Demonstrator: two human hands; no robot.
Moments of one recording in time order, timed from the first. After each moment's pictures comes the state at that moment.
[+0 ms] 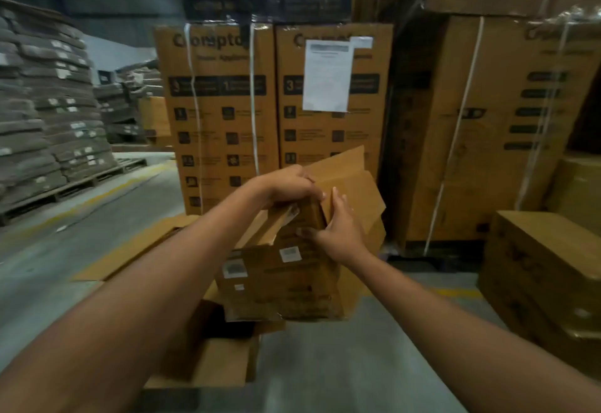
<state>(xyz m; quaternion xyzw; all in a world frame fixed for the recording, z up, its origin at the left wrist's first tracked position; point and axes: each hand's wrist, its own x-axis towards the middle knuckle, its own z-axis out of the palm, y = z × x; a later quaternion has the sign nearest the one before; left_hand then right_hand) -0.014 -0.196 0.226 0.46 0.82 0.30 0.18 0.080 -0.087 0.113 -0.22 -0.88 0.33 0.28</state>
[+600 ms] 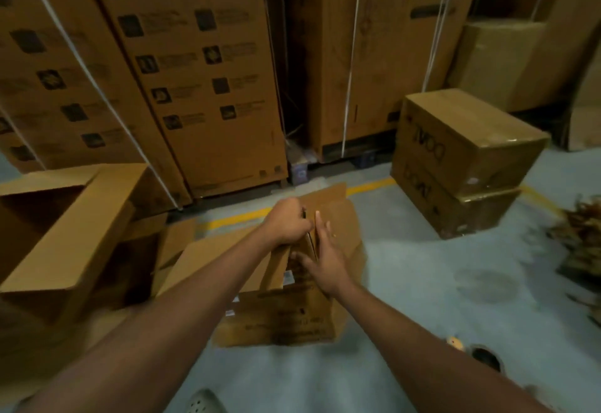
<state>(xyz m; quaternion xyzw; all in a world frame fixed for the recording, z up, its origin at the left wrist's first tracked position) 0.080 0.058 -0.054 0.51 0.81 0.20 0.21 0.194 0.095 -0.168 -0.36 -0.81 0.41 0.19</state>
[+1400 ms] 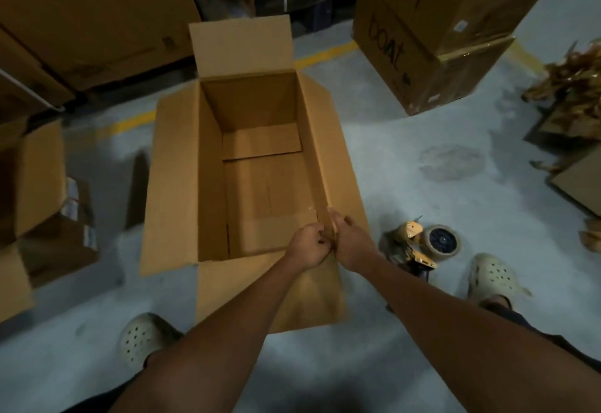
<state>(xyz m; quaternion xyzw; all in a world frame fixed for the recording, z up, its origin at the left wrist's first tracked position) 0.226 0.101 -0.404 0.45 0.76 0.18 0.43 0.342 0.158 -0.406 -0.49 -0.80 0.33 -0.10</state>
